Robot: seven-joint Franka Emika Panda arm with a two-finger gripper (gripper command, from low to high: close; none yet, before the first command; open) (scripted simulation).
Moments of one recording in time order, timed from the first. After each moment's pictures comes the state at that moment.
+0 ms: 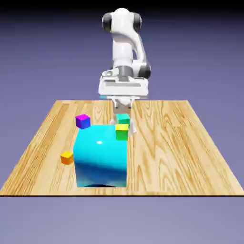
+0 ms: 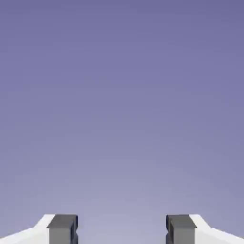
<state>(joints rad) 0.00 -0.56 0.02 -2.77 0.01 3.01 0.74</state>
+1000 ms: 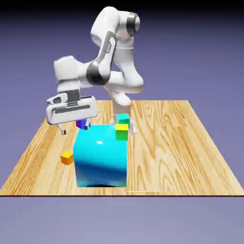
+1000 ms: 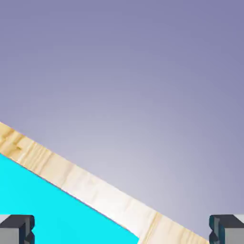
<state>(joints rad) -0.50 -0.06 0.04 -2.34 0.46 2.42 -0.57</state>
